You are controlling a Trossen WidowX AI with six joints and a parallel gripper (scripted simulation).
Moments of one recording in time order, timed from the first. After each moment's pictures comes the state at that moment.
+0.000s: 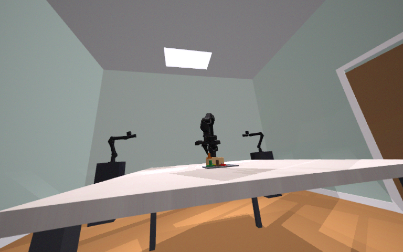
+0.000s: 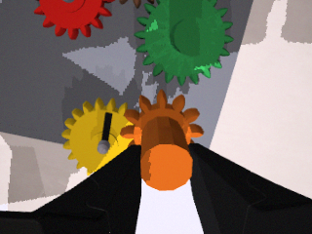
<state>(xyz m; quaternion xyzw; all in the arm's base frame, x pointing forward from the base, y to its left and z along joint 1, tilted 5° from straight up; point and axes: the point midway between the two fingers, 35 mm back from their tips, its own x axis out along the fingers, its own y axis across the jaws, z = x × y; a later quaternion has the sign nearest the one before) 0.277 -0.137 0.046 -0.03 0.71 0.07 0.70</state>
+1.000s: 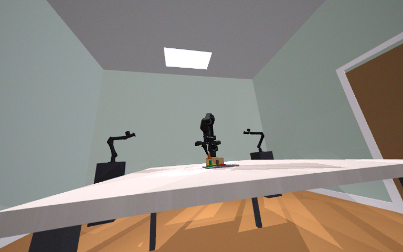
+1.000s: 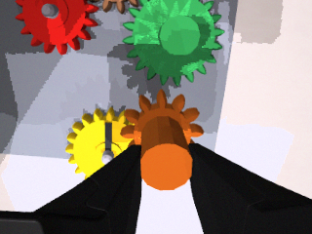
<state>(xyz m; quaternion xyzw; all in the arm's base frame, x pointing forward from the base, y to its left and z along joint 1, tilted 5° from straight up) 0.278 -0.138 0.042 0.01 0.71 0.02 0.70</state>
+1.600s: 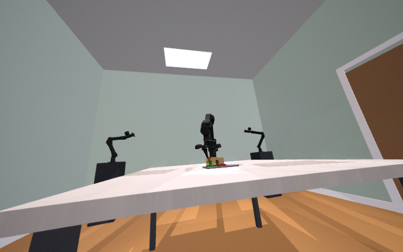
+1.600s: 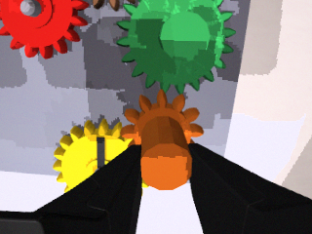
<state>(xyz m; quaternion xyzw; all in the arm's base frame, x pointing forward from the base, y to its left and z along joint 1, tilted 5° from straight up) 0.277 -0.137 0.019 0.01 0.71 0.02 0.70</state>
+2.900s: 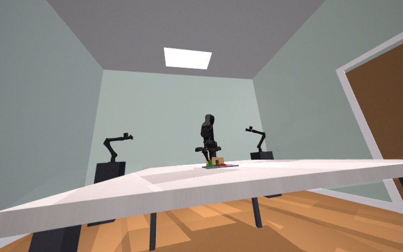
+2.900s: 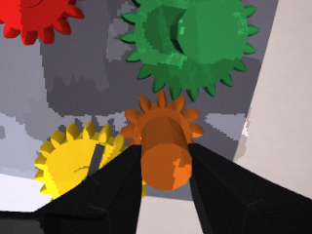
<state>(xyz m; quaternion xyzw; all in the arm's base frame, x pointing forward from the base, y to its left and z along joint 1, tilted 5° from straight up) 0.275 -0.136 -0.001 -0.02 0.71 0.06 0.70</state>
